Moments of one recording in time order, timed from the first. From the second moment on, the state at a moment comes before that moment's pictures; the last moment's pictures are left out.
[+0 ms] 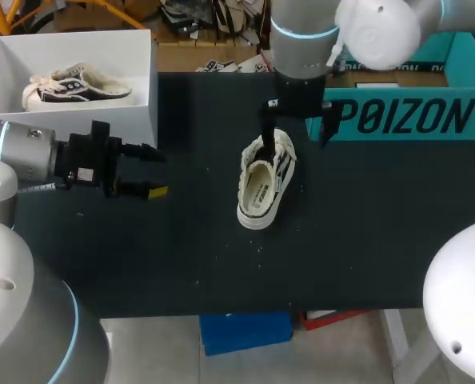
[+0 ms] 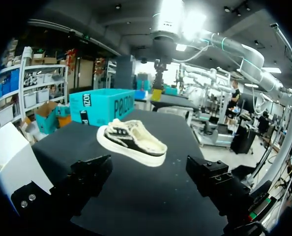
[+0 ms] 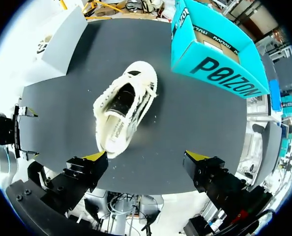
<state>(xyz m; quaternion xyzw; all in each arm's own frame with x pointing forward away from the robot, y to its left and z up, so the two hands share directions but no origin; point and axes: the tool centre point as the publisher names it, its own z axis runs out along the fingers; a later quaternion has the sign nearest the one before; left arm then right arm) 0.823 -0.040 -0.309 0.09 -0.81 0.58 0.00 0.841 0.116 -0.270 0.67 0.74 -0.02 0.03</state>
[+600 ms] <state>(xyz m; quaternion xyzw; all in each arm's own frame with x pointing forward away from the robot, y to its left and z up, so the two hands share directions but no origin) 0.823 -0.040 -0.309 0.09 -0.81 0.58 0.00 0.868 0.129 -0.323 0.72 0.69 -0.07 0.06</state>
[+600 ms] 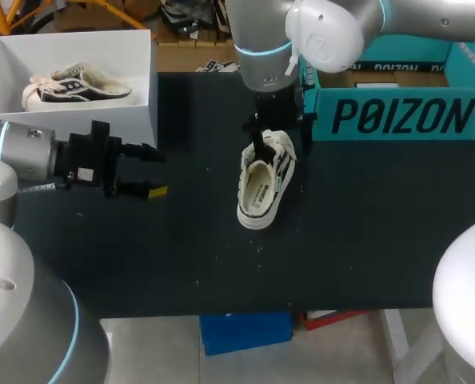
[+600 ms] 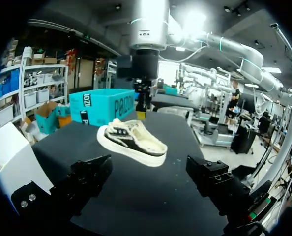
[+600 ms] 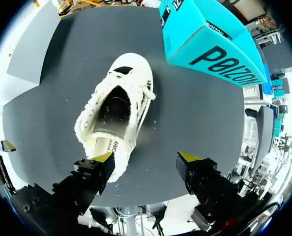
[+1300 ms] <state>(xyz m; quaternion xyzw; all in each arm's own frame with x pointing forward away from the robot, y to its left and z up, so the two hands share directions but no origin) 0.824 -0.040 -0.309 0.09 -0.81 0.58 0.00 0.882 0.124 -0.359 0.74 0.67 -0.05 0.05</state>
